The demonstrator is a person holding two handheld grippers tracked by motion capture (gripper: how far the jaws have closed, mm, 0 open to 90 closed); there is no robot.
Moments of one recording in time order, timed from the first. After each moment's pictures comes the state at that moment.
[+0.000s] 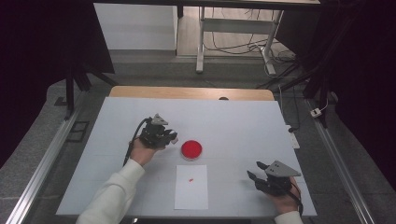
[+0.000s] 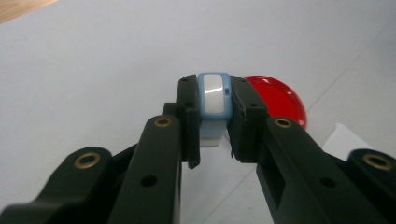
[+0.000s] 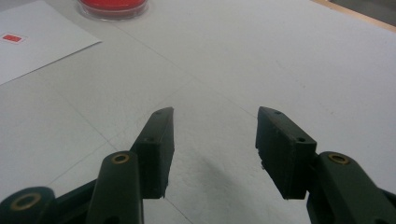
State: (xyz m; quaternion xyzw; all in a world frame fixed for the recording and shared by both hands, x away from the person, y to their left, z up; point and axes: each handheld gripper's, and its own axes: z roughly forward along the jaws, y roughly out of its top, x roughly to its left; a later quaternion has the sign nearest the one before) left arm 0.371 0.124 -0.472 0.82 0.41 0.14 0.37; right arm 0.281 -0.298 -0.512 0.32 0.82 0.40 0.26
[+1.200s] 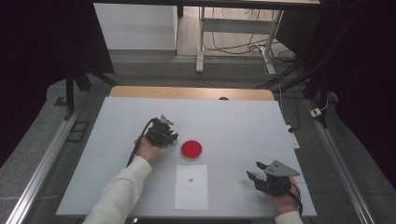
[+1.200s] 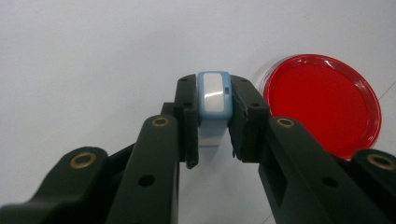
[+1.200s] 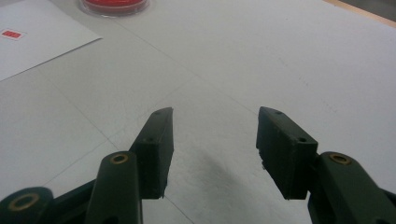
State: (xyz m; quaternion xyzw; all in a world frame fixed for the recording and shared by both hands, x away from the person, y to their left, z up) left arm 0.397 0.115 -0.502 0.84 0.42 0.13 0.32; right arm 0.282 -0.298 -0.513 0.31 0.82 0.40 0.25
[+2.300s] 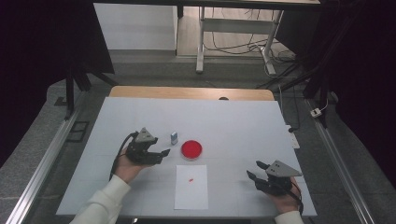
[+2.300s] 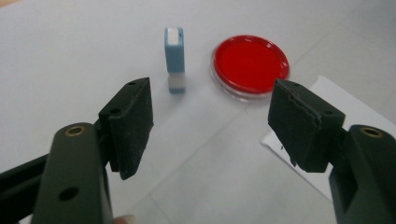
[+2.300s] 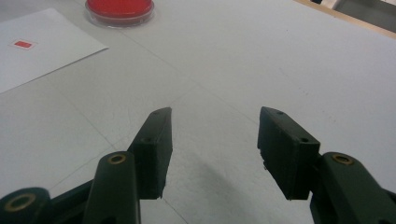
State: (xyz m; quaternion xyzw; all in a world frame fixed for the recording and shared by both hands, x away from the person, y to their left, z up) left arm 0.310 0.159 -0.484 0.81 0.40 0.15 0.40; right arm 0.282 -0.300 -0.511 0.30 0.82 0.42 0.25
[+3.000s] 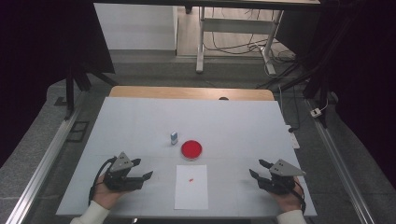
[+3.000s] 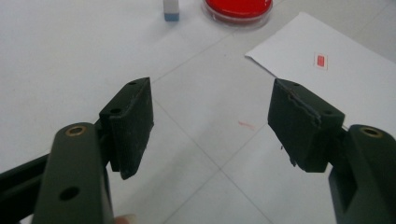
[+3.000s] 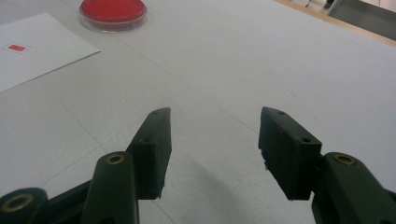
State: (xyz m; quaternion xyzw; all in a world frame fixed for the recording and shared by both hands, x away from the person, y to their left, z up) left arm 0.241 0.199 -0.512 0.81 0.40 0.15 0.40; right arm 0.284 -0.309 -0.509 0.30 0.81 0.42 0.26
